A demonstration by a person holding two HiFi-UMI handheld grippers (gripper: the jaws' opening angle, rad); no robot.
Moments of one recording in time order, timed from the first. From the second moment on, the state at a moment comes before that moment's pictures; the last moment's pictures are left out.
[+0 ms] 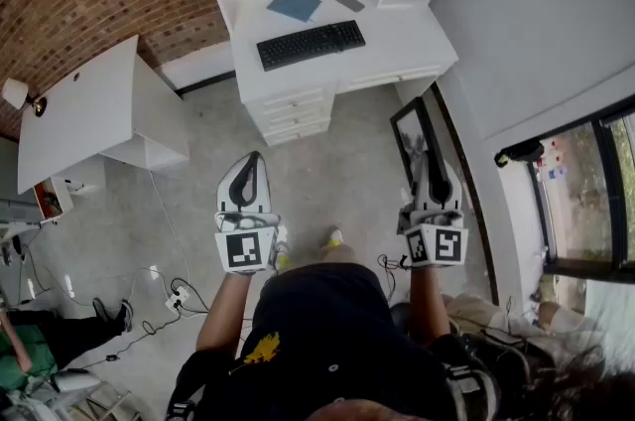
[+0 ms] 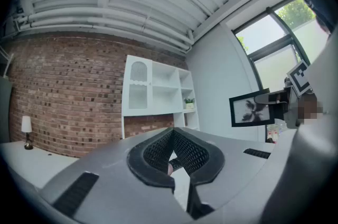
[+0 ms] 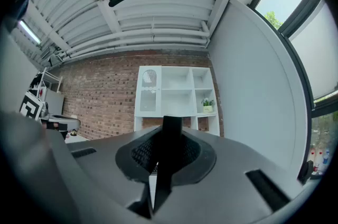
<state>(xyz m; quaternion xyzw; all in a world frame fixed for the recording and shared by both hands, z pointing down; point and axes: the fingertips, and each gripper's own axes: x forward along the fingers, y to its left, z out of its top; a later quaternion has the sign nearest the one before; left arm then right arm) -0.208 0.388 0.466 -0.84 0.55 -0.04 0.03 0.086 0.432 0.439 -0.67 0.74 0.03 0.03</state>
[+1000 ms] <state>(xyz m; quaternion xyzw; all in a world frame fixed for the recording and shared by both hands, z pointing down) -0.286 0.457 0.438 -0.87 0.49 0.04 0.09 -0.052 0.509 0.412 -0.66 0.74 0.06 0.07</state>
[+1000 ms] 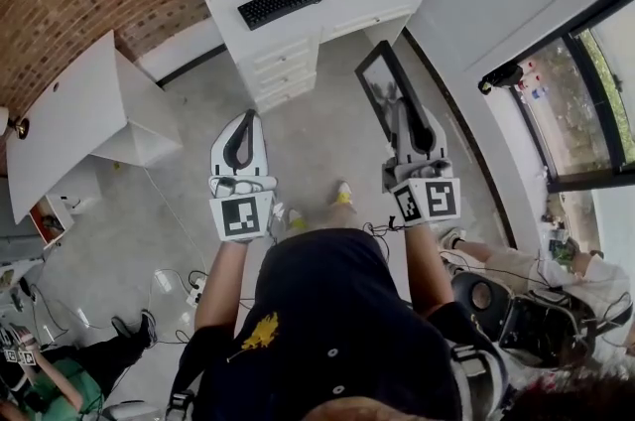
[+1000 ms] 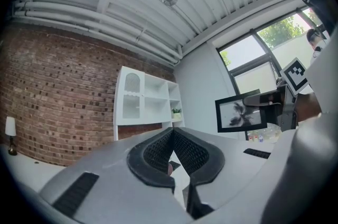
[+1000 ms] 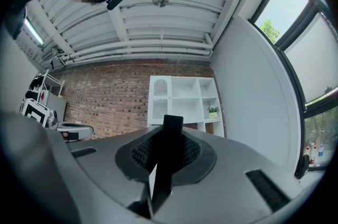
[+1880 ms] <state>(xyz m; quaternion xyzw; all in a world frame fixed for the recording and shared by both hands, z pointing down) -0.267 0.402 0.461 -0.88 0.47 0.03 0.06 -0.048 0.461 0.441 -0.67 0.74 0.05 0.03</state>
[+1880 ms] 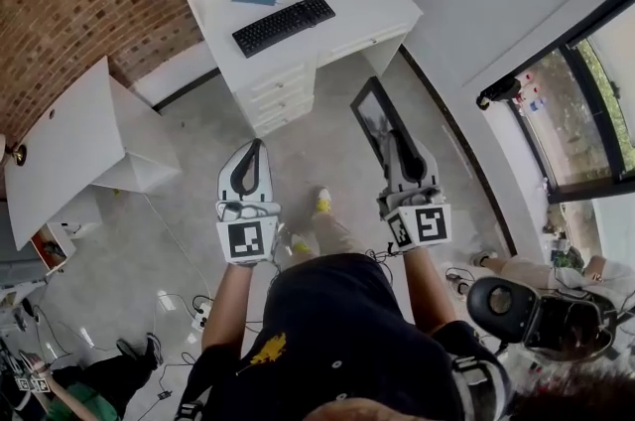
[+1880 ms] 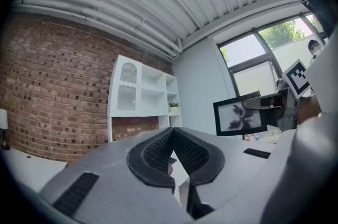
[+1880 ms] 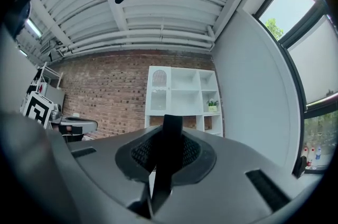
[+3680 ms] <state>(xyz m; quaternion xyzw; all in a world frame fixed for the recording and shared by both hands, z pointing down) -0.124 0.172 0.471 -0.85 0.52 -0.02 0.07 0.066 0.183 0.439 -0.55 0.83 0.06 0.03</state>
